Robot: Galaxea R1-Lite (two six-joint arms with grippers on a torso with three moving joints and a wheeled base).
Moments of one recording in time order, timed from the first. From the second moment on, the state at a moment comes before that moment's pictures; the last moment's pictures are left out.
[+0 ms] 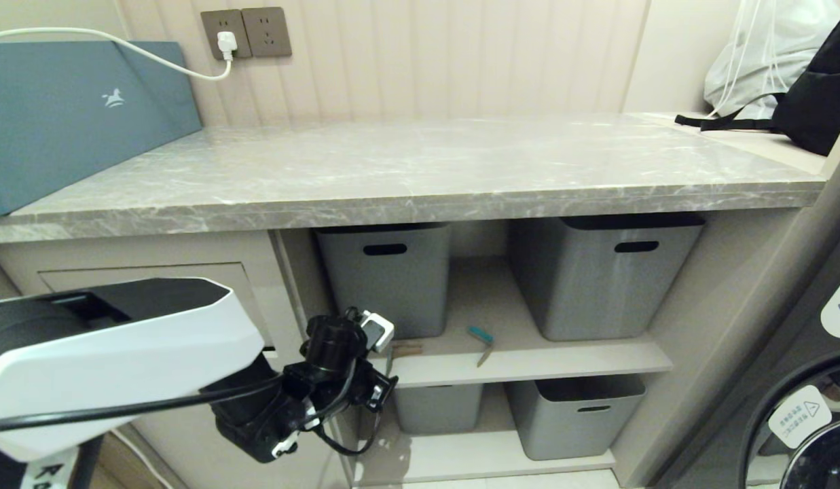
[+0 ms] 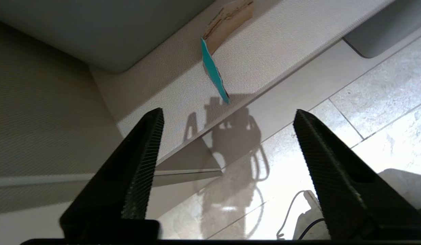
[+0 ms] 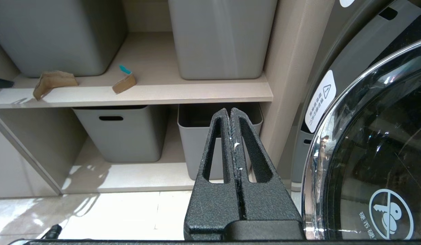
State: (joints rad) left arm -0.54 2.24 -0.83 -0.85 0.14 0.24; right arm -0.01 0.00 0.00 0.00 0.00 0.00
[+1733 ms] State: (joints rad) left arm -0.51 2.51 -1.26 -0.61 0.20 0.13; right arm -0.01 0.00 0.00 0.00 0.00 0.00
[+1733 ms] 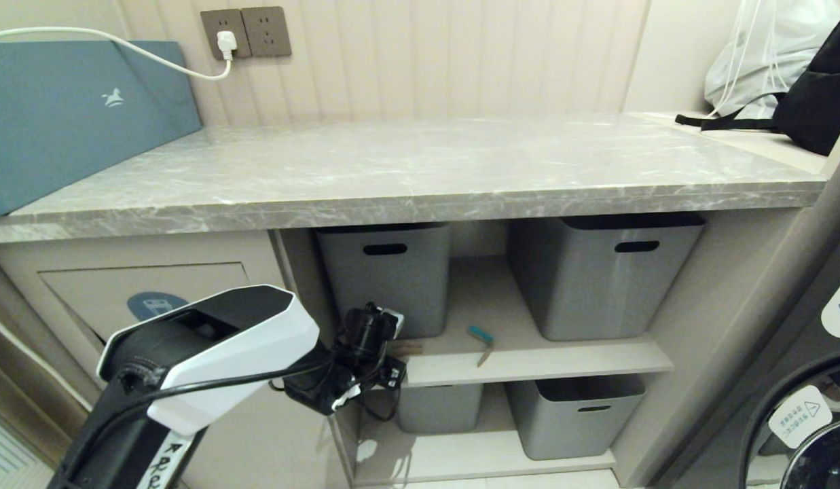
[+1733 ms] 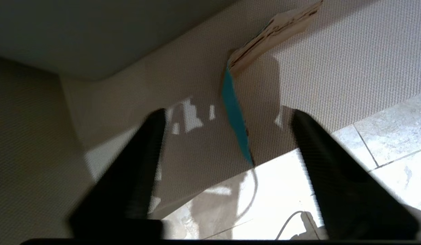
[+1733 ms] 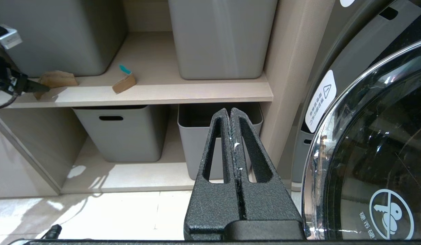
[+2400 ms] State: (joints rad) left arm -0.51 2.51 -1.28 -0.59 0.20 0.12; right arm -0.01 0.00 0.00 0.00 0.00 0.00
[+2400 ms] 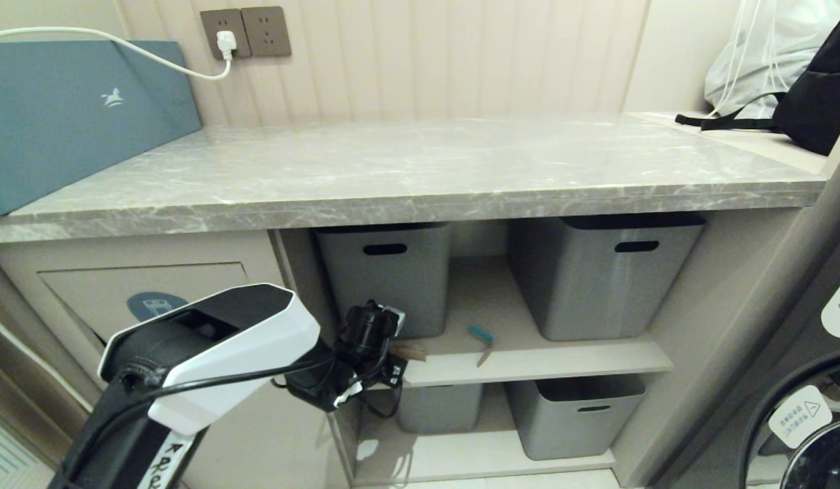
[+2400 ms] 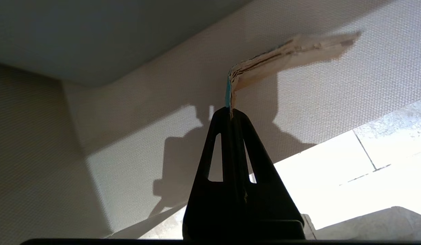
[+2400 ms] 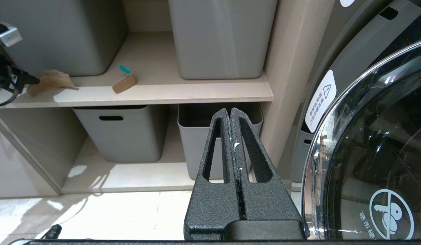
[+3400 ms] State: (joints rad) left arm -0.58 1.70 -0.34 -1.01 0.24 0.19; right arm -0.01 0.00 0.00 0.00 0.00 0.00
